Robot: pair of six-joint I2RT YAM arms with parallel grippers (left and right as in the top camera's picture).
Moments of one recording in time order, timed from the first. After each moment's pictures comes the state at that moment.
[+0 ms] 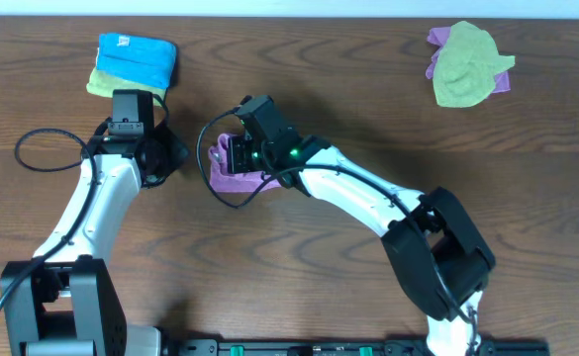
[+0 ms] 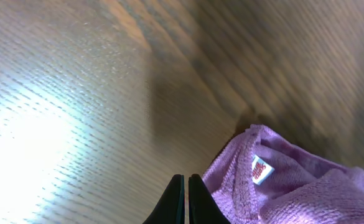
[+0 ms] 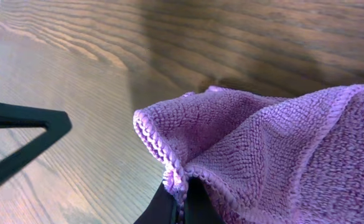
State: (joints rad) left arm 0.02 1.60 1.06 -0.62 0.09 -0.69; right arm 0.74 2.03 1.44 -0.24 -0.22 0.64
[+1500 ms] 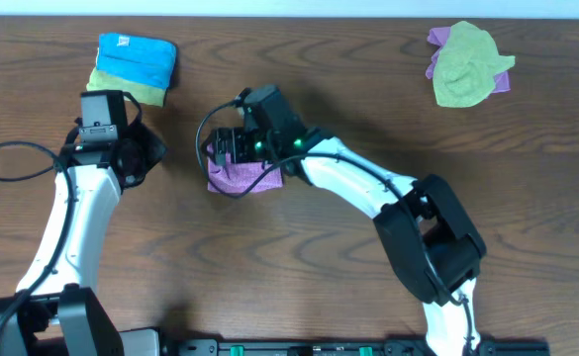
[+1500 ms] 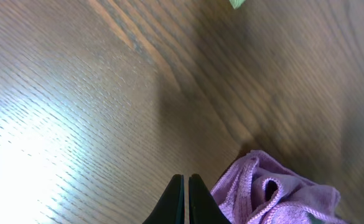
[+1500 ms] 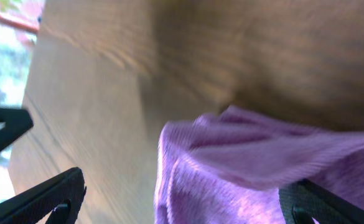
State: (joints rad) left arm 0.11 1.50 1.06 -0.63 0.07 -0.67; right arm 0.67 2.10 1.47 -0.13 -0.39 0.64
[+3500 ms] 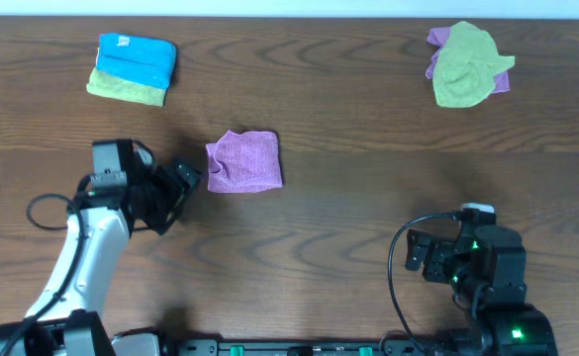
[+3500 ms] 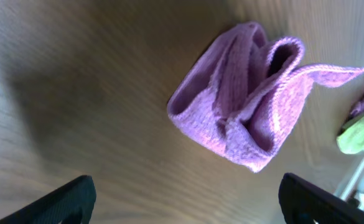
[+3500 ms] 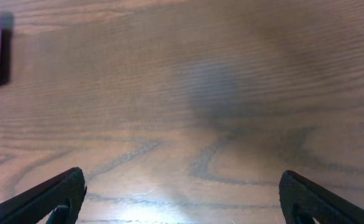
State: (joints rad) left arm 0.12 1.38 0.70 -0.44 0.51 -0.79; right arm 0.06 0.53 0.49 -0.80 -0.04 0.25
